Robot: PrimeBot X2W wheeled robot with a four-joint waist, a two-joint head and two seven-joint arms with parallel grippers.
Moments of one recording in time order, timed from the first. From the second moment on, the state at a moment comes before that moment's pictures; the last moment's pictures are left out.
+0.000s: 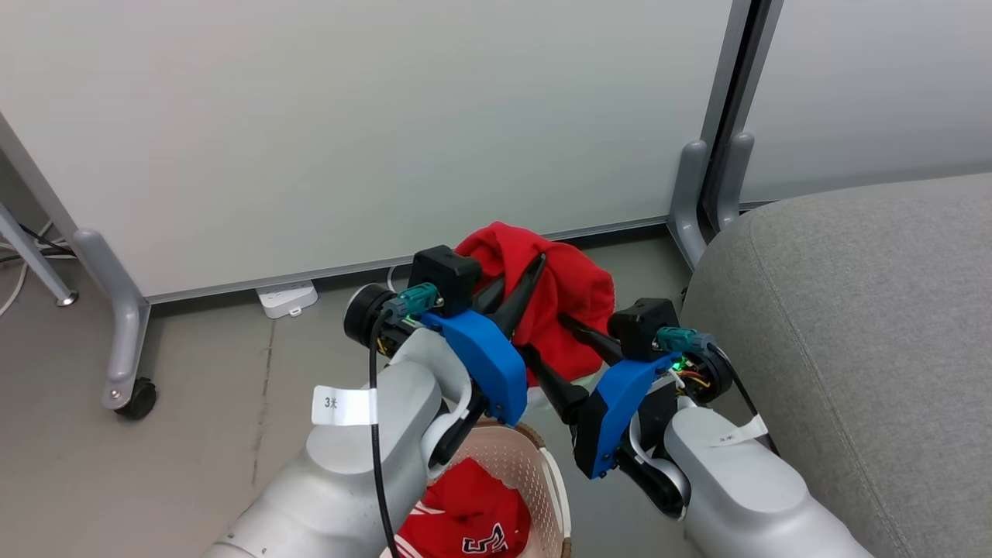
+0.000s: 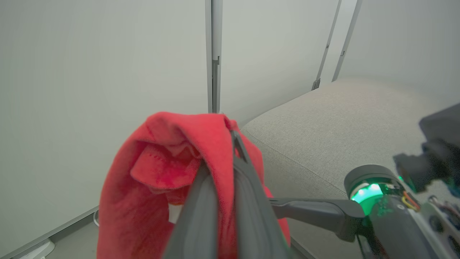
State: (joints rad) left arm -0.77 0.05 -0.93 0.79 -0.78 -0.12 -0.21; right arm -0.64 -0.05 0.68 0.81 0.54 0.13 -0.12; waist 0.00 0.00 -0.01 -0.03
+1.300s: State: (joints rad) left arm -0.77 0.05 -1.05 0.78 -0.89 -0.09 -0.23; right arm -0.77 -0.05 0.84 1.00 0.71 0.13 -0.24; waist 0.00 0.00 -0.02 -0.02
